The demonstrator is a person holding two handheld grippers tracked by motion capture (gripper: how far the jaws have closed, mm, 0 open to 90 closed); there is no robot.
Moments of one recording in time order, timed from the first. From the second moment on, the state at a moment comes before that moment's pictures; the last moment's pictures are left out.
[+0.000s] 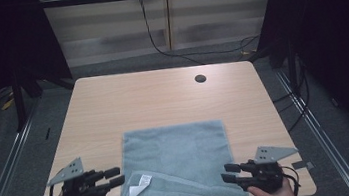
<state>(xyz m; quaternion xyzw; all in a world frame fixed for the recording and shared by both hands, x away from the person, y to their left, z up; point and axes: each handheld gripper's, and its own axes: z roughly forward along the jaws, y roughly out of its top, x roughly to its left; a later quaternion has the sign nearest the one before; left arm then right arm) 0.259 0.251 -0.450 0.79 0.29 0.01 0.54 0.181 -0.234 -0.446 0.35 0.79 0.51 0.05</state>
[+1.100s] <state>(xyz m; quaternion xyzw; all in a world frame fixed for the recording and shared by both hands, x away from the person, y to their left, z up) 0.295 0.225 -0.483 0.83 0.31 0.03 0.46 0.227 -0.229 -0.480 0.36 0.82 0.43 0.06</state>
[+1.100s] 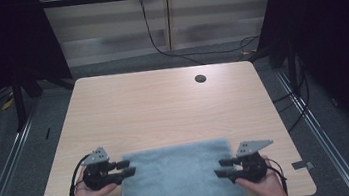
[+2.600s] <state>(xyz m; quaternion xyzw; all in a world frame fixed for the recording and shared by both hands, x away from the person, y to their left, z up) 0.329 0.217 -0.495 0.83 0.32 0.00 0.46 0.304 -0.249 -0.483 0.40 0.79 0.46 0.04</state>
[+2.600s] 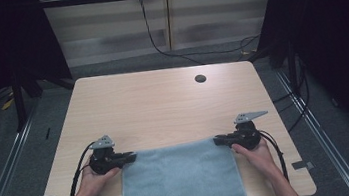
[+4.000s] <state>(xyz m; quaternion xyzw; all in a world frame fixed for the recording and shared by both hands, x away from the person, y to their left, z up) 0.438 0.208 -0.383 0.75 0.35 0.10 0.55 0.413 -0.260 -0.378 0.41 0.74 0.51 0.14</state>
